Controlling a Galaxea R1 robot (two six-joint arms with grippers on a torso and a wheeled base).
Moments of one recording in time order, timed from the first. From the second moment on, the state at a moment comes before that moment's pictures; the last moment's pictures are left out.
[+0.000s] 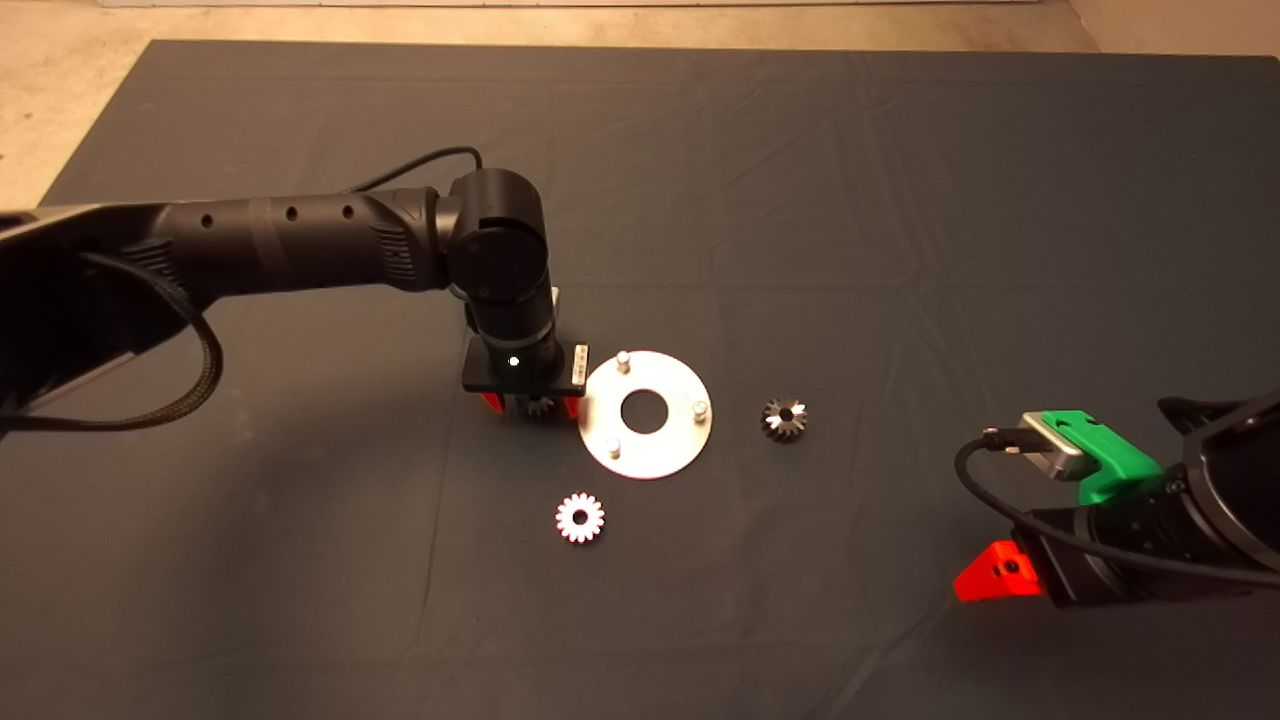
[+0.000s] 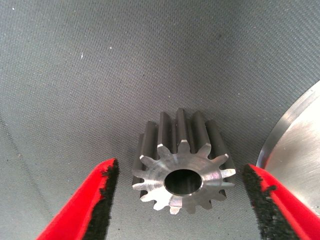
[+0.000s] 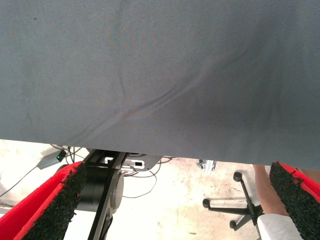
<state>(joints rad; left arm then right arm) -0.32 2.67 -1.26 0.32 1.52 -1.40 0.42 2.17 -0.39 -0.12 -1.53 1.77</state>
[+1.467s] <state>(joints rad) -0.32 2.67 -1.29 0.33 1.48 -1.40 0.42 2.17 -0.39 -0.12 -1.53 1.77</state>
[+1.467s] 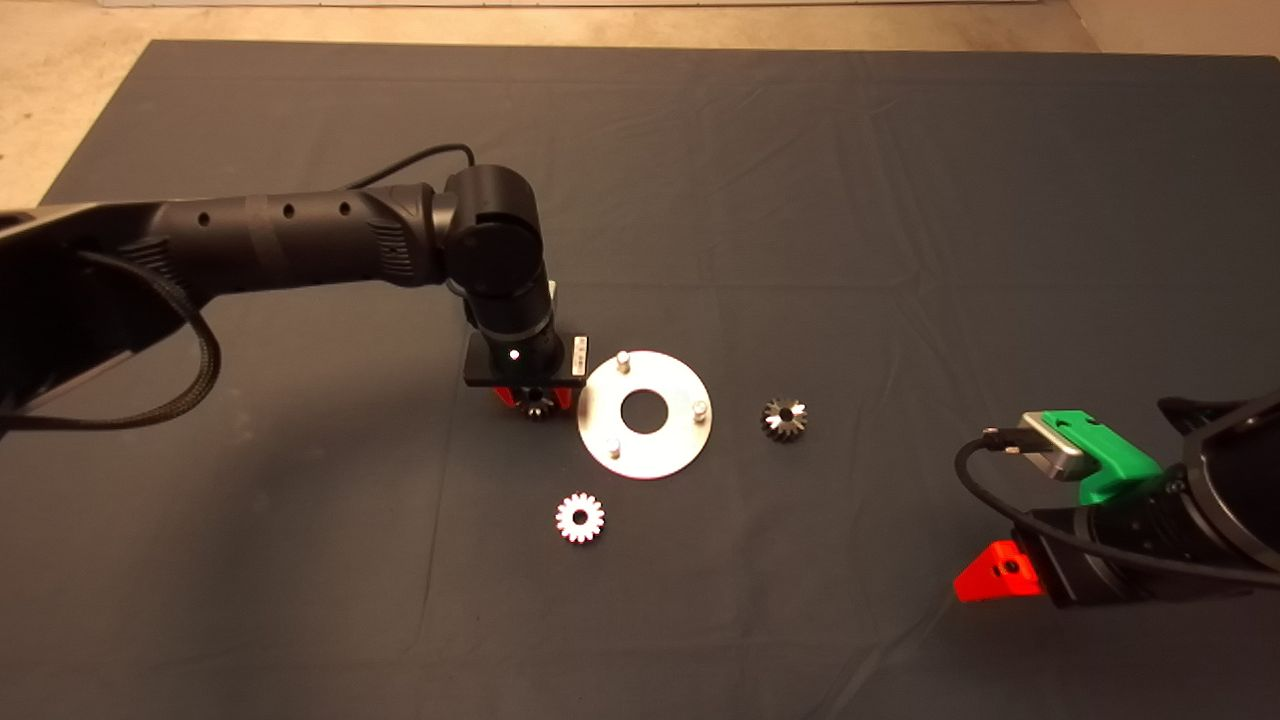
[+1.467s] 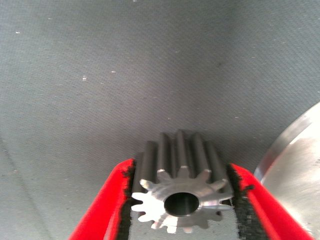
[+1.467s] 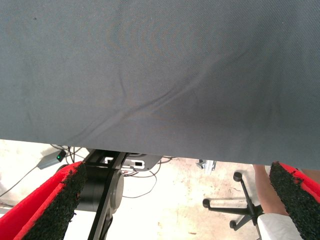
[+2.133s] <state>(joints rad) -0.32 2.67 -1.29 0.33 1.49 -1.39 0.42 2.17 -0.39 -0.12 -1.53 1.77</state>
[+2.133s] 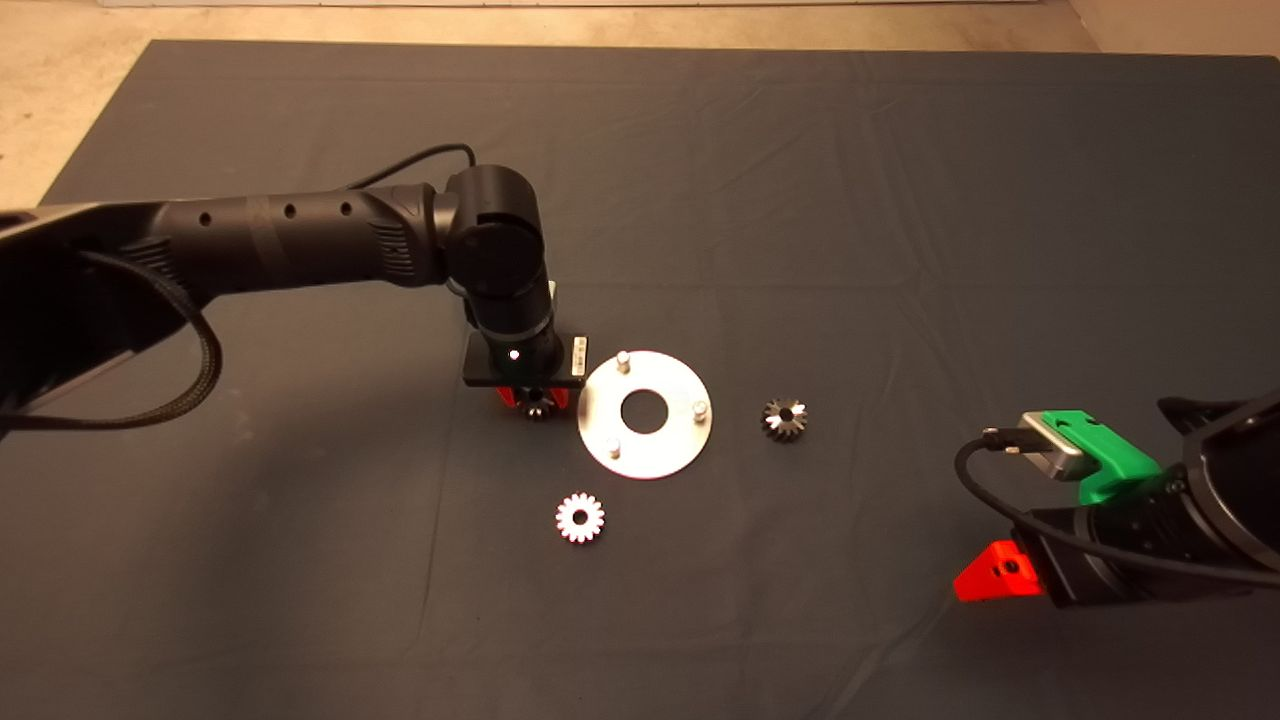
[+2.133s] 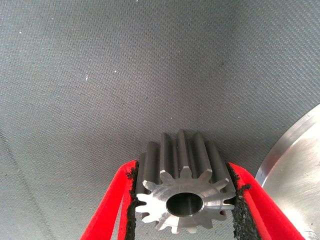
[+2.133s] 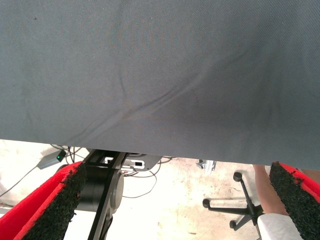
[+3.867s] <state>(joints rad) -0.45 2.85 -1.38 0.27 1.53 -1.35 0.42 2.17 -0.39 -0.12 -1.53 1.77</state>
